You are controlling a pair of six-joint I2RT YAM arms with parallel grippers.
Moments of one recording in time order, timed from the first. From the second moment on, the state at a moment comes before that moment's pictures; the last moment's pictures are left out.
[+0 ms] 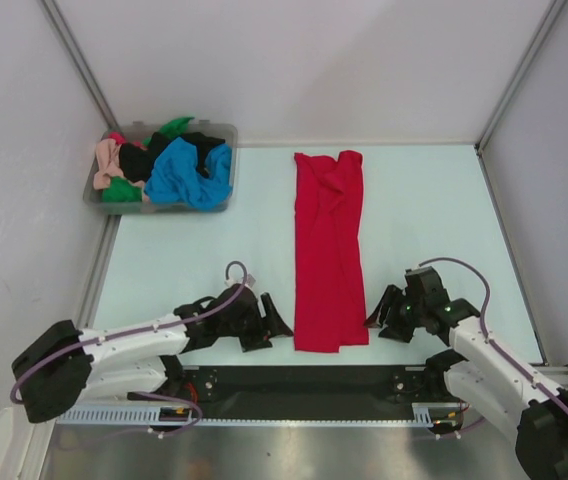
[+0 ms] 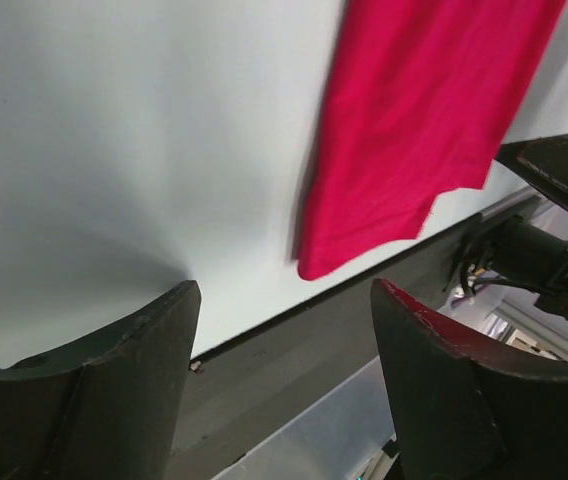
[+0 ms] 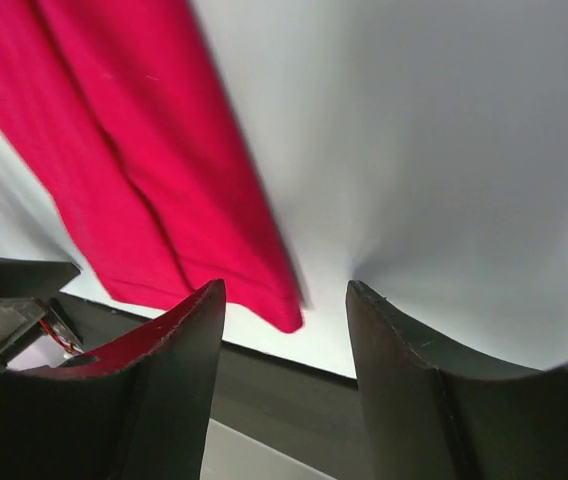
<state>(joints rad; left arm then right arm) -0.95 1.04 0.34 -0.13 0.12 -1.27 0.37 0.81 0.35 -0.57 -0.29 0.84</state>
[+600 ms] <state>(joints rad) -1.02 1.33 0.42 0.06 0.15 -1.29 0.44 0.88 0.31 -0.51 -0.32 0.91</state>
